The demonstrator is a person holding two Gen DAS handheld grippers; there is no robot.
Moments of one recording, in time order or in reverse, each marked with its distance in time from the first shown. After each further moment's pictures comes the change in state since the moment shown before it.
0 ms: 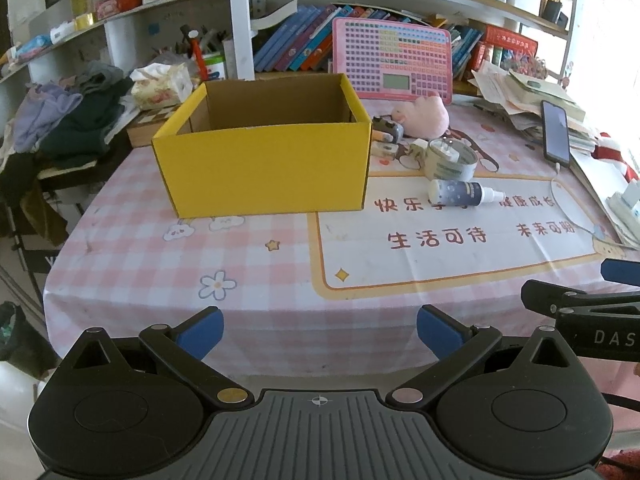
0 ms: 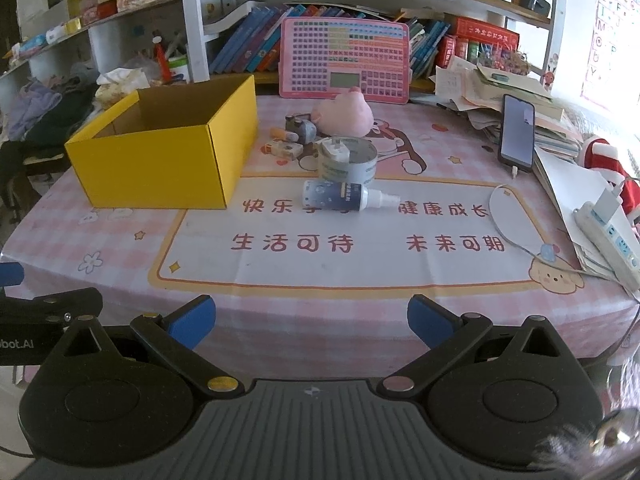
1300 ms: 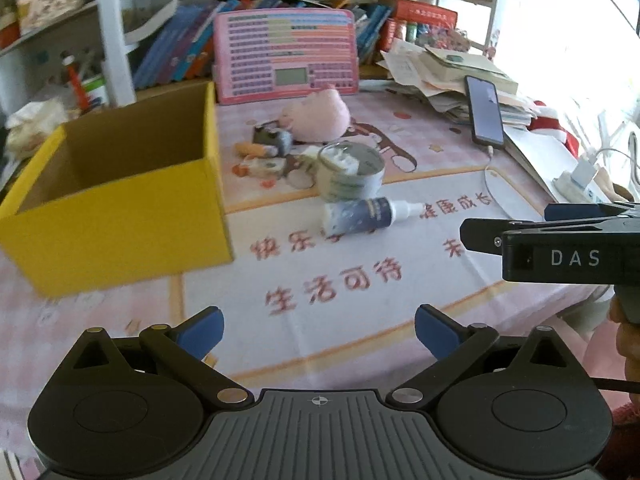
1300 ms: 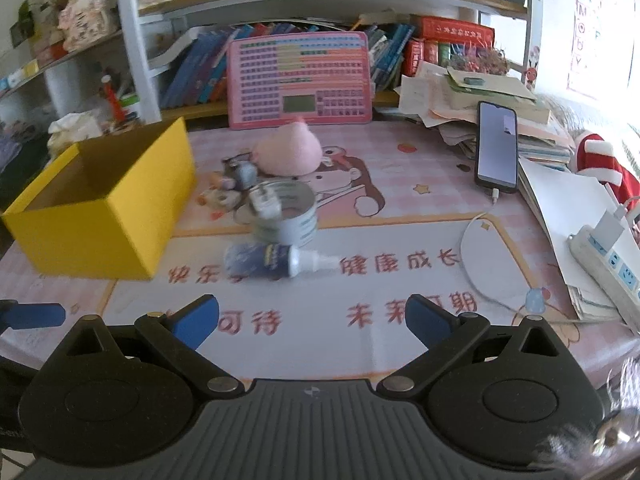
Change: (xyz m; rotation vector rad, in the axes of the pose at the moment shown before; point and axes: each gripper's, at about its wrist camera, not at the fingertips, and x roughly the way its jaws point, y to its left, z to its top) left arm 0.083 -0.088 0.064 0.156 0.023 -0.204; right arm 0.059 -0.084 0.058 0.082 -0.046 -0.008
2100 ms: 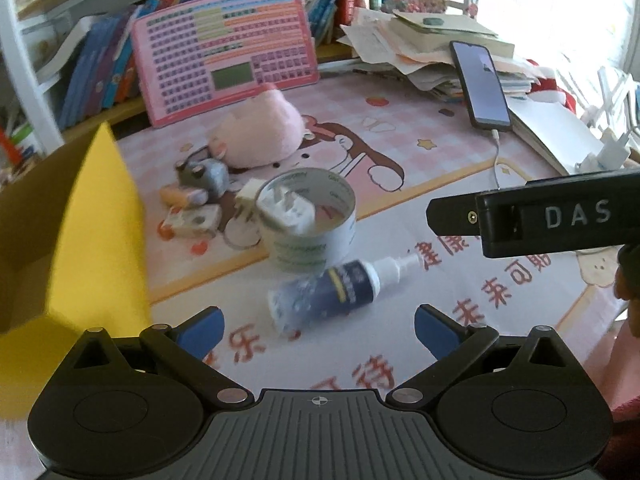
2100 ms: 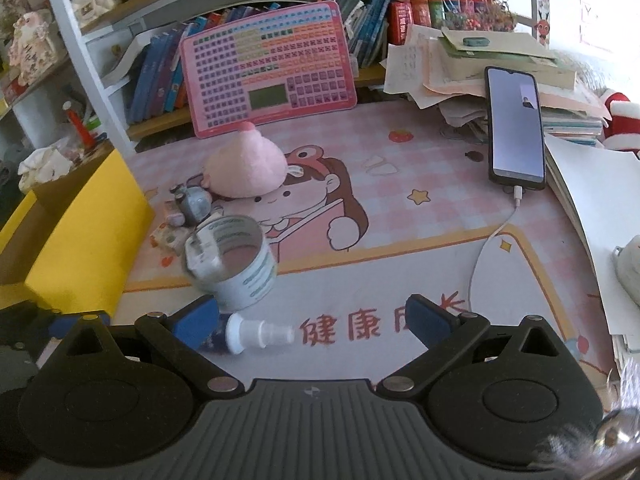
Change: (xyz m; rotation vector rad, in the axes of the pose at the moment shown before) left arm 0.113 -0.046 0.070 0.159 0.060 0.006; right arm 0.093 -0.067 0.053 0.111 0.062 0.077
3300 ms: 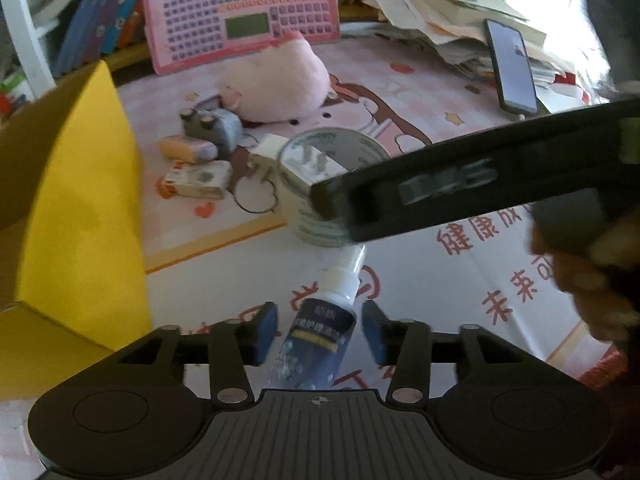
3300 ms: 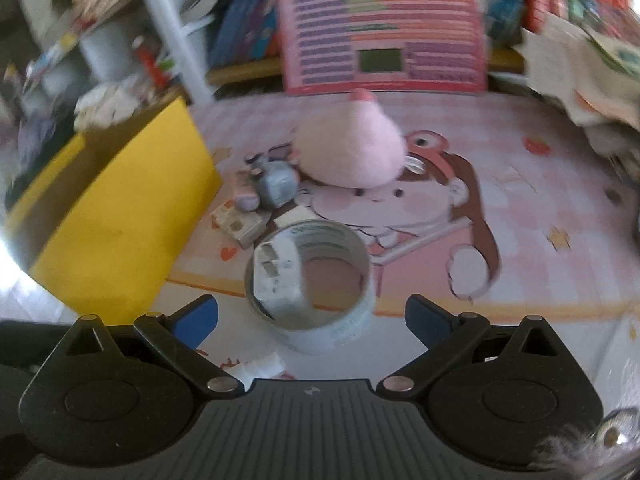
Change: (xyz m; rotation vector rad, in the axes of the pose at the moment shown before) left arm 0.015 0.035 -0.004 -0.089 0.113 -0.029; right arm 0.089 0.053 0.030 -0.226 0.130 0.227
